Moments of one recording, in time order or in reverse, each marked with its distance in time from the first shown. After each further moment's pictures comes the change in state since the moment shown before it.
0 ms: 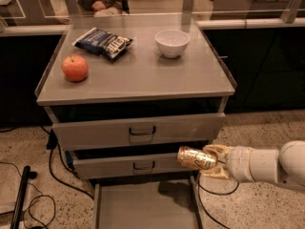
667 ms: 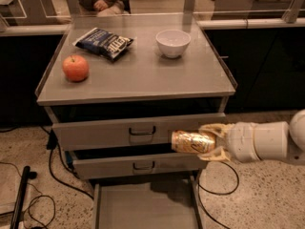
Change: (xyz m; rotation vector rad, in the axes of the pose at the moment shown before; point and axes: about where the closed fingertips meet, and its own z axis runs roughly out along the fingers) arm -0.083 -0.032 -0.049 -0.018 -0.012 -0.165
